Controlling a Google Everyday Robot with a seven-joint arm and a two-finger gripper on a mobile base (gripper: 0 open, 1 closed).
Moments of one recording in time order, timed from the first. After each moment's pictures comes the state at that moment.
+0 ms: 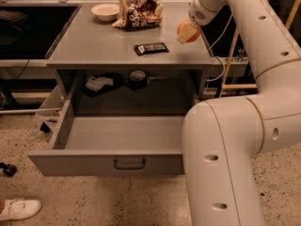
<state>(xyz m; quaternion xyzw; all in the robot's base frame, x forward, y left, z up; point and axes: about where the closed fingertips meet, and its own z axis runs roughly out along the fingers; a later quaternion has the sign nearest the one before) 0.815 -0.147 0.903 -0.51 0.81 -0.01 0.30</state>
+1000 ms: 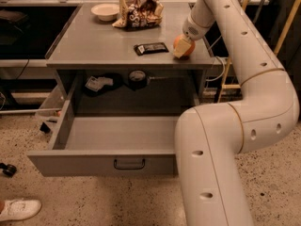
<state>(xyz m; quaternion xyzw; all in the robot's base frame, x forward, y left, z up) 0.819 -0.140 0.837 -0.52 0.82 0.02 0.25</state>
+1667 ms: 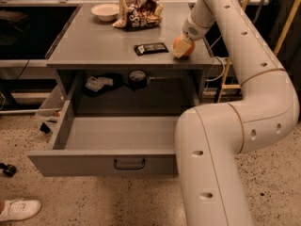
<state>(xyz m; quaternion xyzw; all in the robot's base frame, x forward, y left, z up) 0.819 -0.140 0.837 -0.52 0.82 0.02 0.25</state>
